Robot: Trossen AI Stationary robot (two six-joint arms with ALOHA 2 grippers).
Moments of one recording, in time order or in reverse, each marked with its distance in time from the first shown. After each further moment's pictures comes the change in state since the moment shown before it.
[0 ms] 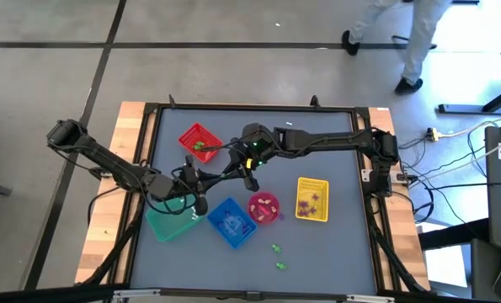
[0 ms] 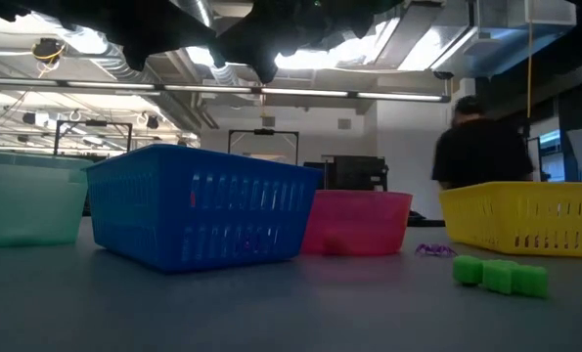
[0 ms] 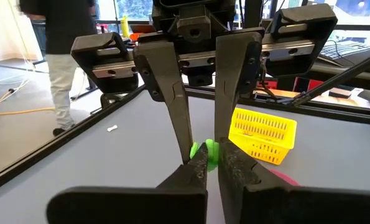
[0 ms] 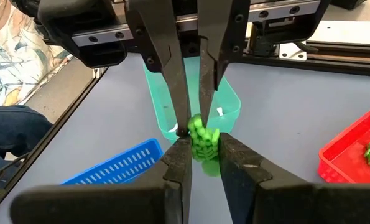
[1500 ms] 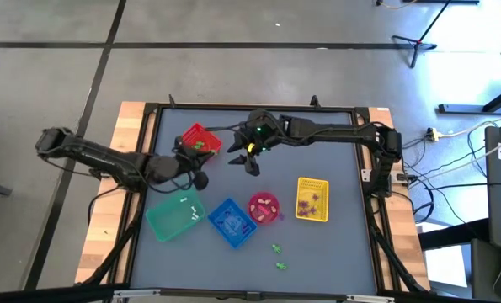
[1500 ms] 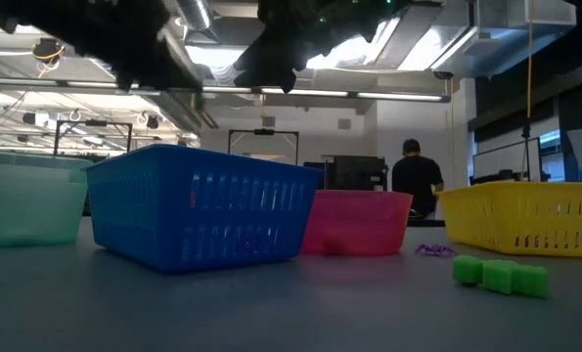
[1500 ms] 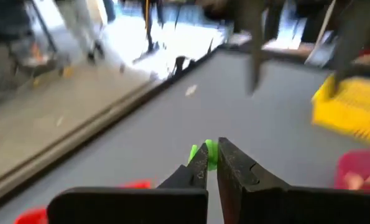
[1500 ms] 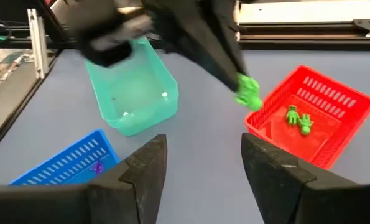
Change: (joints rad) left arm 0.248 -0.177 0.000 -0.397 0.020 -0.089; right arm -0.086 -0.037 0.000 -0.089 0.098 0.001
